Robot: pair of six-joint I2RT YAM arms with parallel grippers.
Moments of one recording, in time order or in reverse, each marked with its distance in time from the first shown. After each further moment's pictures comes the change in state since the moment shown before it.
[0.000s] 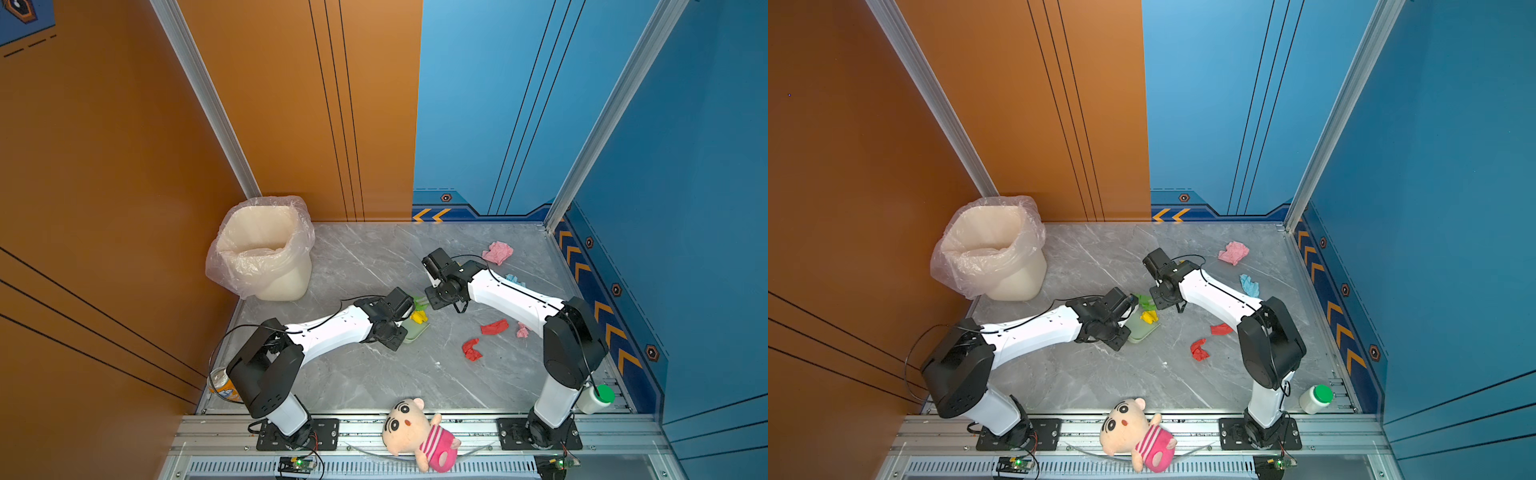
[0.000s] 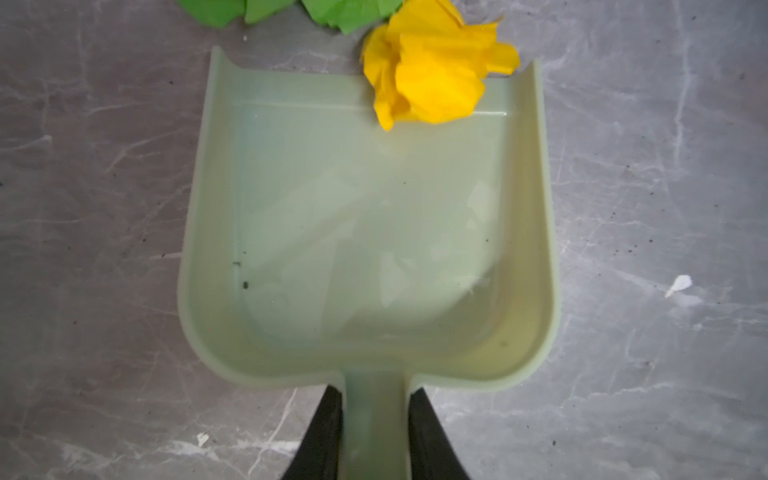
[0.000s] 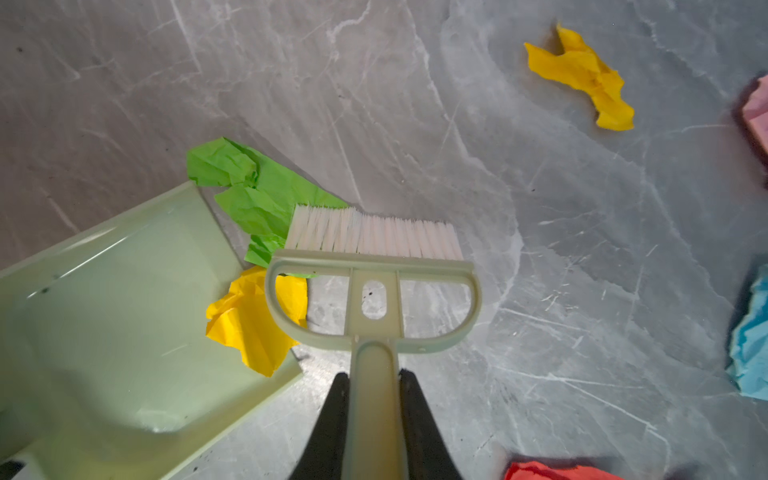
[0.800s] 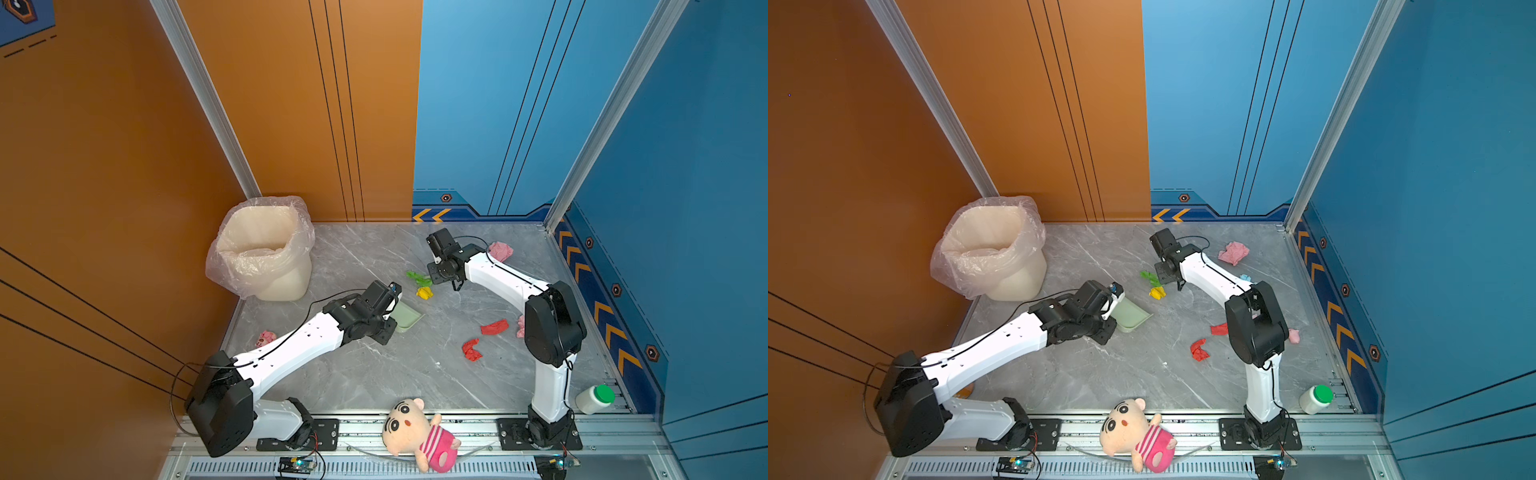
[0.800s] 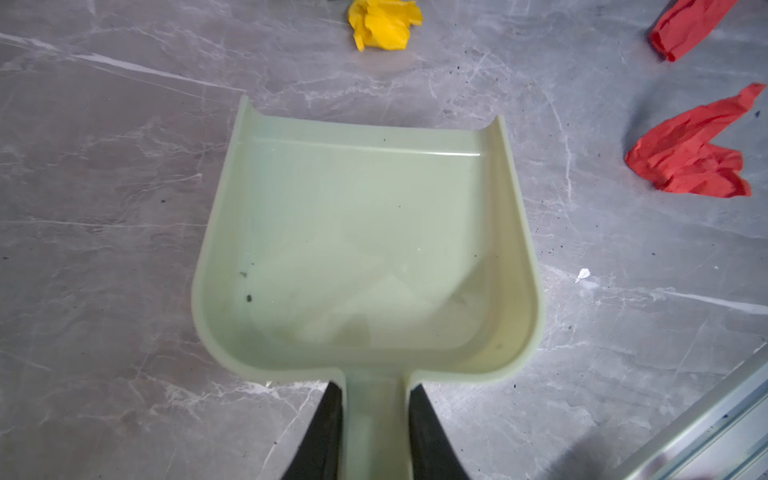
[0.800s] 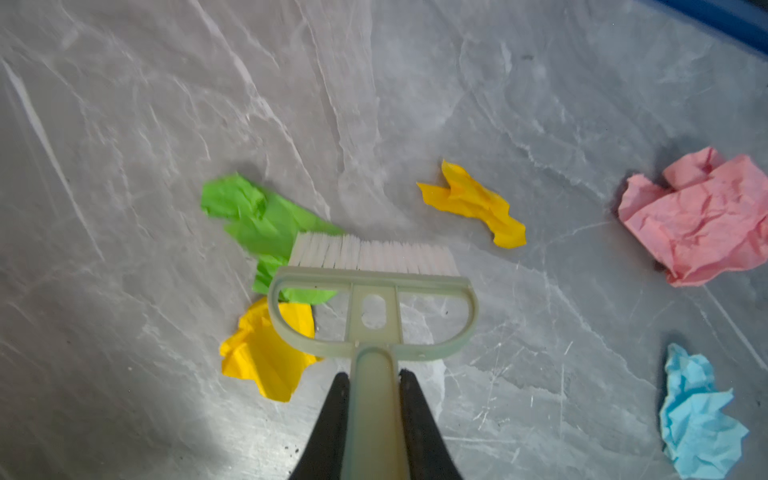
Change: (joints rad) left arm 0.029 -0.237 -0.028 -0.053 0.002 0.025; right arm -0.125 0.180 0.178 0.096 0.104 -0.039
